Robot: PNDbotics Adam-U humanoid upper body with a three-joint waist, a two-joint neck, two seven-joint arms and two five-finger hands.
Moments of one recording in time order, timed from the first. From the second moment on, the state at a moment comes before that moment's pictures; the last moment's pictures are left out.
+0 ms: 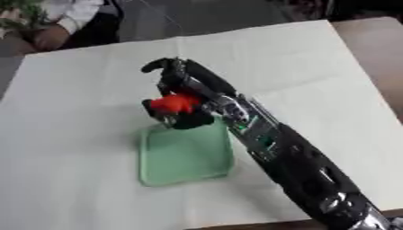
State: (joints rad) left arm -0.50 0.37 -0.08 -1.98 -0.27 0.09 0.39; right arm -0.73 -0.36 0.45 -1.46 0.29 -0.34 0.15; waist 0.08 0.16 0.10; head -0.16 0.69
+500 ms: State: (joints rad) left arm -0.50 0.37 -0.08 -1.98 -0.27 0.09 0.39; right arm -0.70 -0.36 0.45 -1.46 0.41 -0.44 0.06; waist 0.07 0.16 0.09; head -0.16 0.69
